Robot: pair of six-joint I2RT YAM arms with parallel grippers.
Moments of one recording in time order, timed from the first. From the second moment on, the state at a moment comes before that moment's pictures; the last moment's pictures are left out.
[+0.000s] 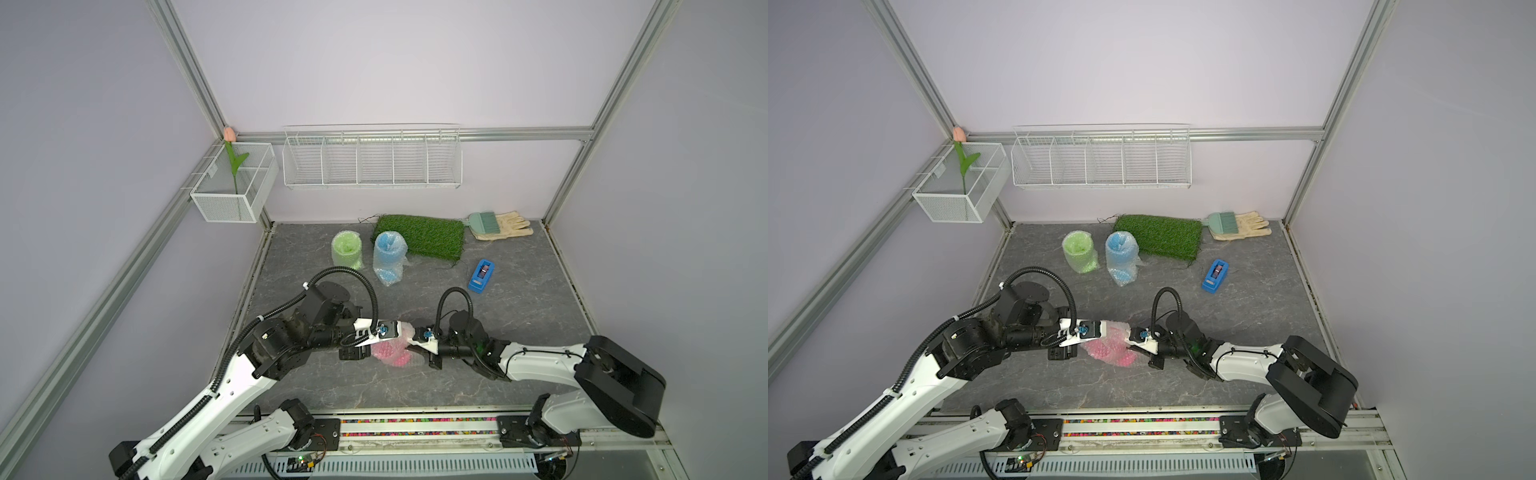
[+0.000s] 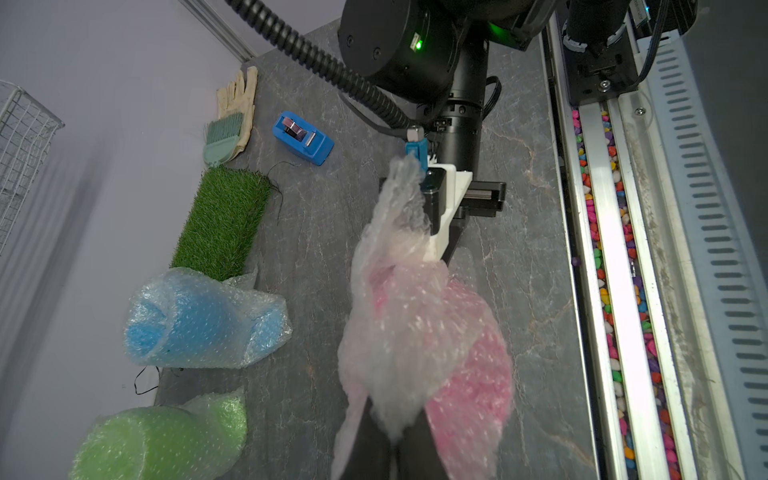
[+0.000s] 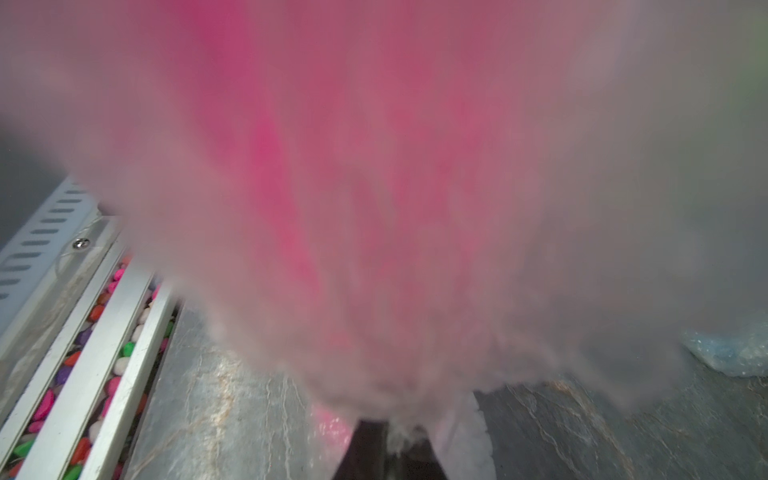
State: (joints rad) left arm -0.83 0.92 1.12 -0.91 0.28 0.79; right arm 0.89 1.45 0.45 0.57 -0.47 -0.34
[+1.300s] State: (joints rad) left arm -0.84 1.37 1.09 -0.86 0.40 0.79; right arm 0.84 1.51 0.31 0.77 -0.46 -0.28
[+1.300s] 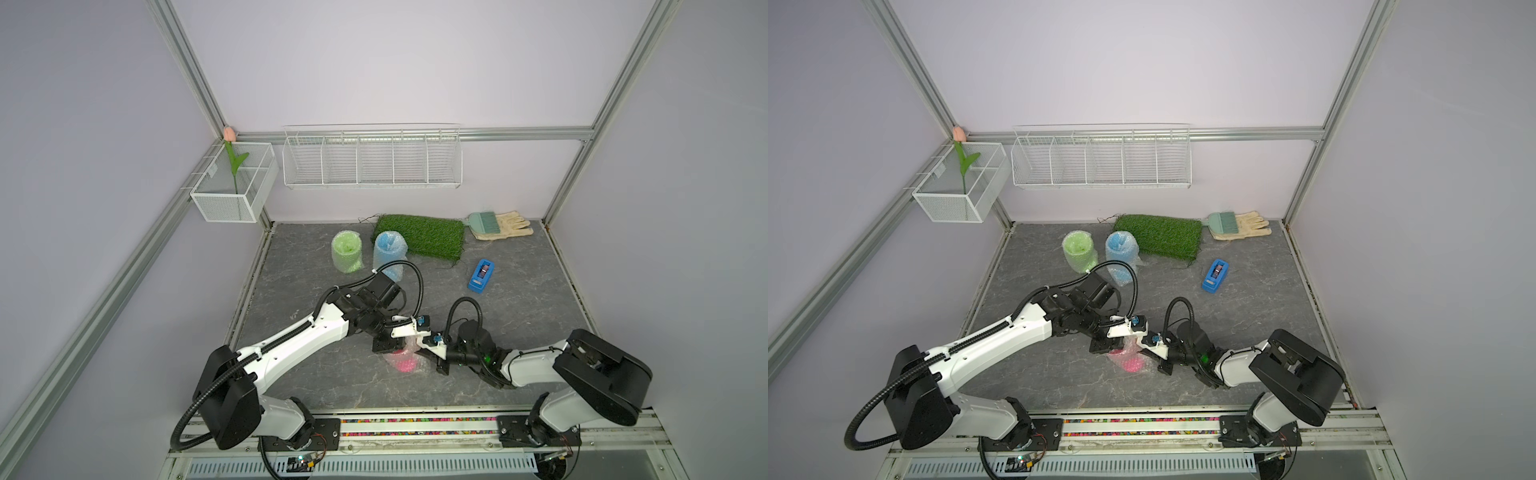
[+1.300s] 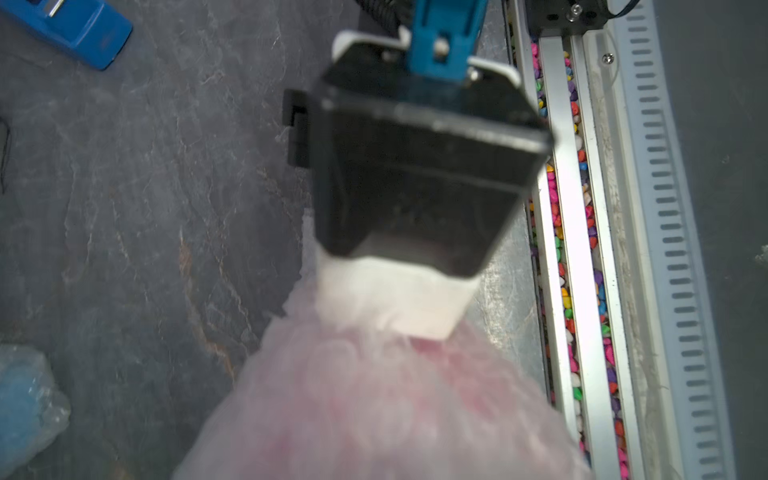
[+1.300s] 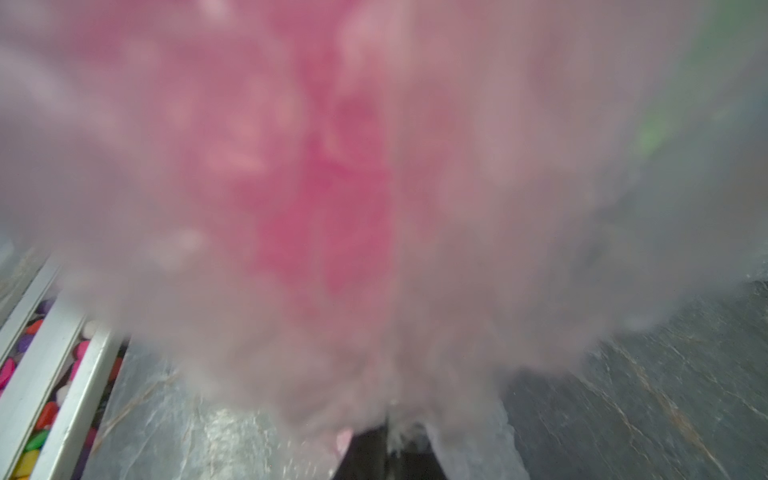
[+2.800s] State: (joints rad) left arm -0.86 1.58 1.24 -0.95 0.36 0.64; right arm 0.82 1.51 0.31 0.76 -0.45 -0.28
